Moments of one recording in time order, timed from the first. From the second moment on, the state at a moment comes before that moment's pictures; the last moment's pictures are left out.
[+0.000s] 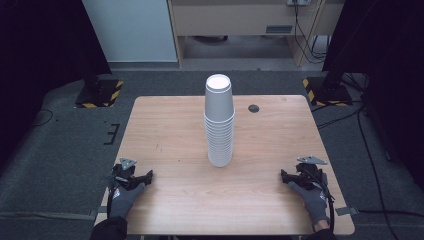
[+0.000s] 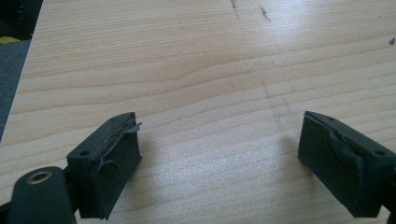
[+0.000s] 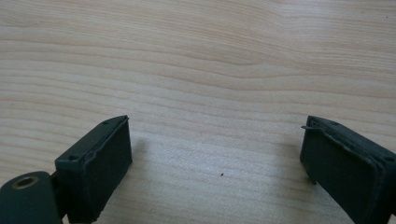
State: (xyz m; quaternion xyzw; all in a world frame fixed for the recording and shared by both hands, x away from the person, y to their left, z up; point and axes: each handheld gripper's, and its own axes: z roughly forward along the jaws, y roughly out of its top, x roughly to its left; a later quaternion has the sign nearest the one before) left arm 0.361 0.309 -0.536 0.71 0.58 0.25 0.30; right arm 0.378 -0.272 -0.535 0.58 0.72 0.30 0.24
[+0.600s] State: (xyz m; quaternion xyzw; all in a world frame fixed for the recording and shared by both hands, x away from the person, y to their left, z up) left arm 0.361 0.308 -0.536 0.71 0.58 0.25 0.30; right arm 0.357 -0.262 -0.490 0.54 0.69 0.40 0.27
